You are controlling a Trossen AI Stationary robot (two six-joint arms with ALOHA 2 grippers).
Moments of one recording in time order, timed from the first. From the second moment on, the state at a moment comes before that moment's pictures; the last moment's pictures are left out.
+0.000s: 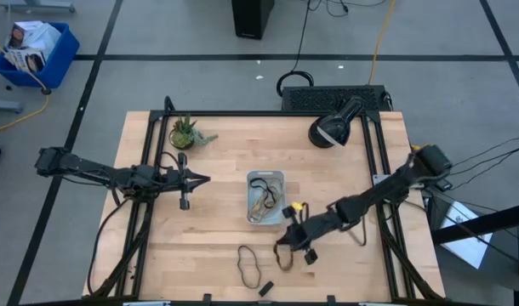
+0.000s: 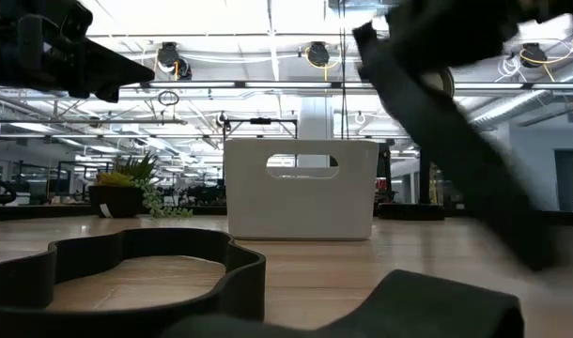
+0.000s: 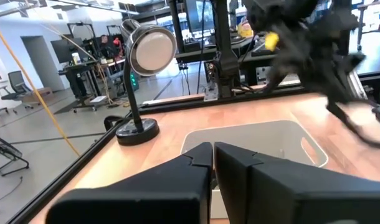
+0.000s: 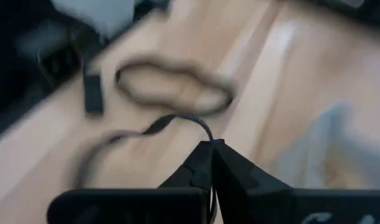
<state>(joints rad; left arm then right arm) -0.17 0.52 0.05 0.48 -0.26 0.18 0.46 1.61 0.84 0.19 0.10 -0.13</state>
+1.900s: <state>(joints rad) -0.17 0.52 0.05 0.48 -0.27 0.23 0.21 0.89 0.23 0.68 0.28 -0.15</state>
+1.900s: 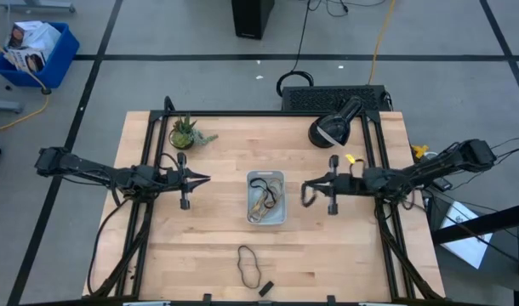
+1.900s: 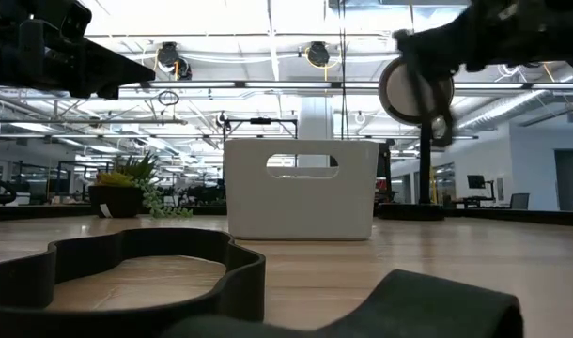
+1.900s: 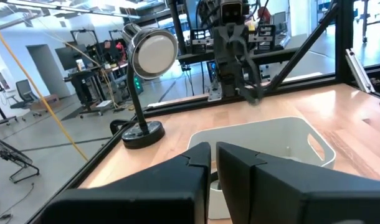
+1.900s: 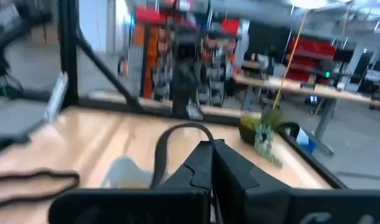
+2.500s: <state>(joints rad) -0.17 0.52 0.05 0.48 -0.27 0.22 0.10 1.46 0.67 0.57 0.07 -0.21</state>
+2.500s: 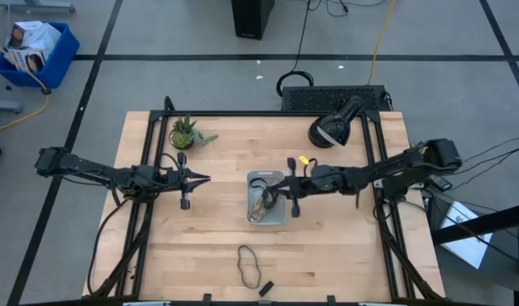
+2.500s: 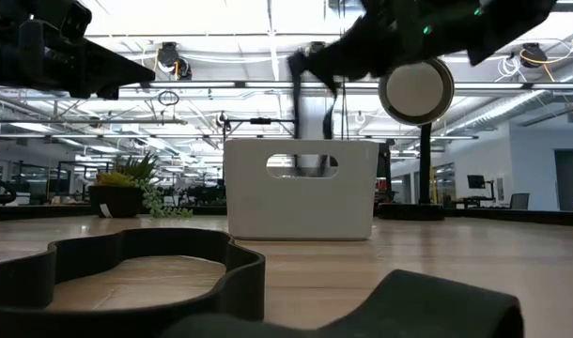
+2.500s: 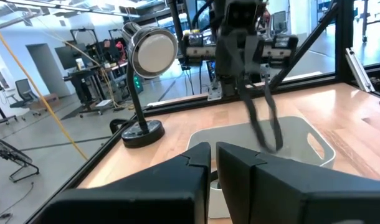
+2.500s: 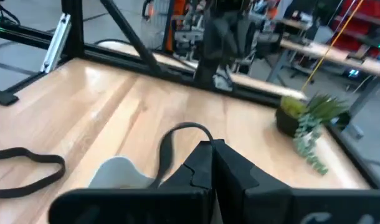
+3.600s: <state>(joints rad) -0.17 0.52 0.05 0.47 -0.27 0.22 0.06 1.50 0.67 0.54 0.08 -0.12</state>
